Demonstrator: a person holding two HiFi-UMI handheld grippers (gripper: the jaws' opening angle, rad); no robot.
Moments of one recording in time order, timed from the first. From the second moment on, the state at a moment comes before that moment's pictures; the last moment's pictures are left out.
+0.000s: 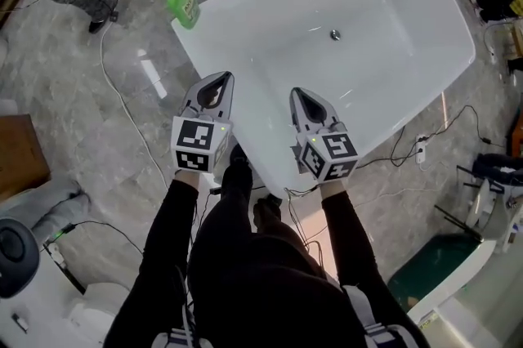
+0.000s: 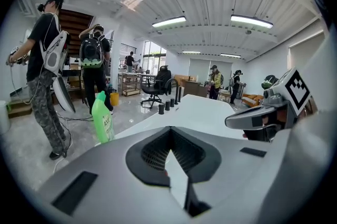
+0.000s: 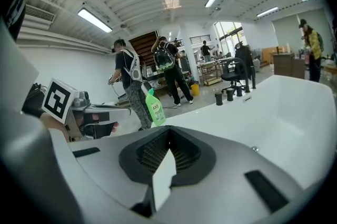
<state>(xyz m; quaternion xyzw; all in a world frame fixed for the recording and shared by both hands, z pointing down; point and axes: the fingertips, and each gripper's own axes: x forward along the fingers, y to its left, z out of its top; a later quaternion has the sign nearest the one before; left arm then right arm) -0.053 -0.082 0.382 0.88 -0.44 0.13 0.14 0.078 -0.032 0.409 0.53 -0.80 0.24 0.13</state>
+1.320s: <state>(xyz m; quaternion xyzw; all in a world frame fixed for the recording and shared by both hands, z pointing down) -0.161 -0.196 0.434 0.82 -0.53 0.12 0.17 -0.028 -0.149 0.457 0.44 -0.85 0.23 0.19</state>
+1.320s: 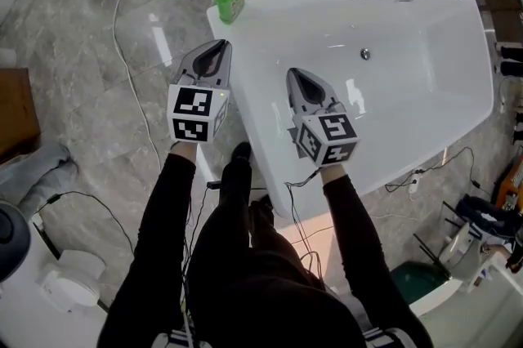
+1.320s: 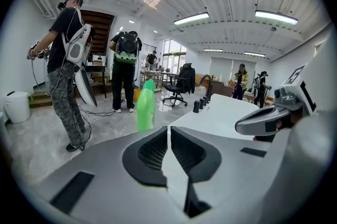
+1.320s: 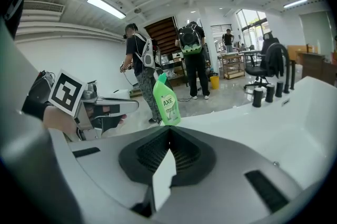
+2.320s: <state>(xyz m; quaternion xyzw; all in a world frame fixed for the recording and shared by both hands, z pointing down) -0.184 -0.280 0.504 0.79 -0.55 0.17 0.20 -0.060 -0.200 0.492 0.42 -0.85 0.22 0.21</state>
